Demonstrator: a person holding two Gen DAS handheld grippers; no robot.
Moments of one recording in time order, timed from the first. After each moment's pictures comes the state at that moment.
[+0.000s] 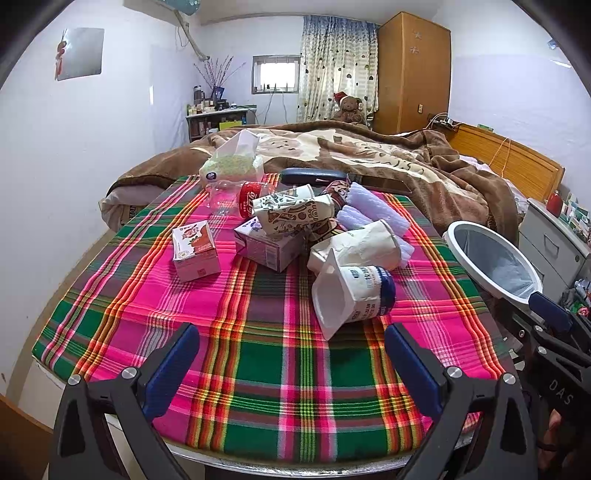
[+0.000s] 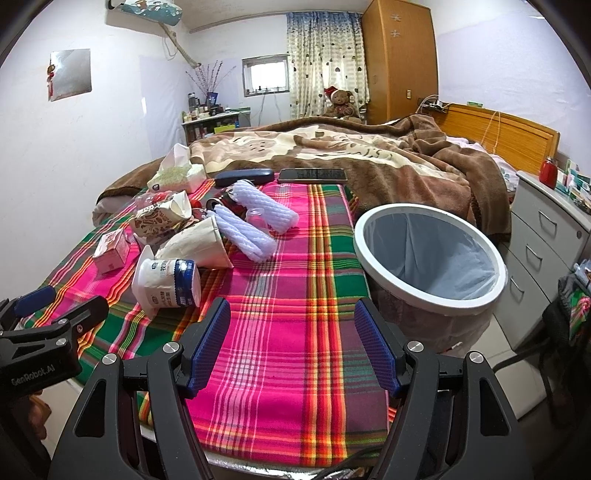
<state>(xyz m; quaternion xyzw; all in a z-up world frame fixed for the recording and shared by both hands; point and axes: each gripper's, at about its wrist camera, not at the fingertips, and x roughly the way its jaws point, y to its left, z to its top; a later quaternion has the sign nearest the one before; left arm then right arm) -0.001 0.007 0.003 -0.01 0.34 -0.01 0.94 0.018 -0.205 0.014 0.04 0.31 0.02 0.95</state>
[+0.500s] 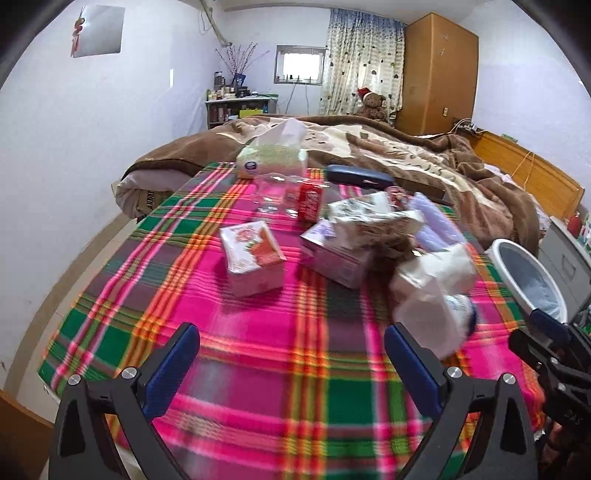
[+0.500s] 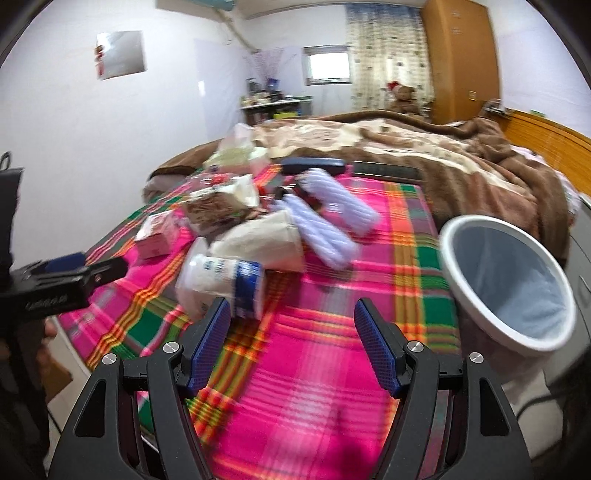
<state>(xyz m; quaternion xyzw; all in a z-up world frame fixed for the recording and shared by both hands) 0.051 0.085 -0.009 -0.03 0.35 0.02 0.93 0.057 -0.161 0.006 0.01 0.32 0.15 0.93</state>
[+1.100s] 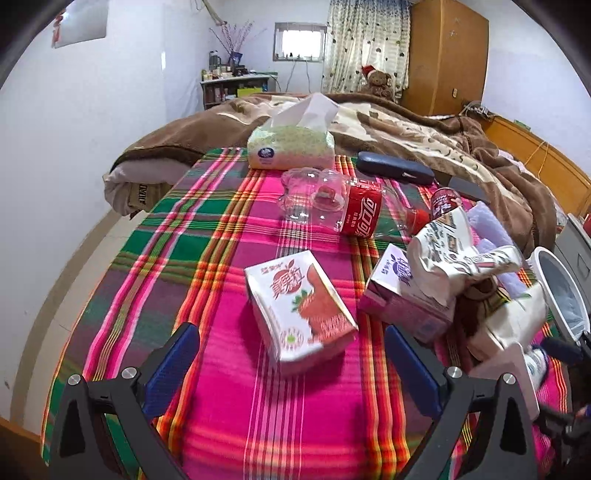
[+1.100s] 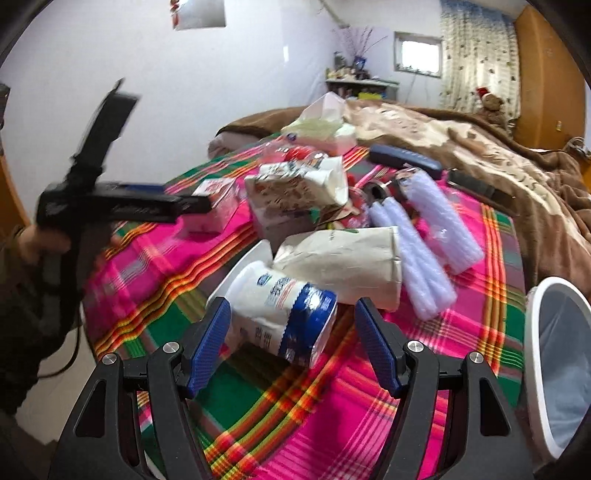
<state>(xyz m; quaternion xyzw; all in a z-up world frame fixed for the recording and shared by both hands) 0.150 0.130 -0.030 -0.02 0.40 0.01 0.92 0.088 -0.119 -0.001 -0.07 0.37 0.29 0.88</state>
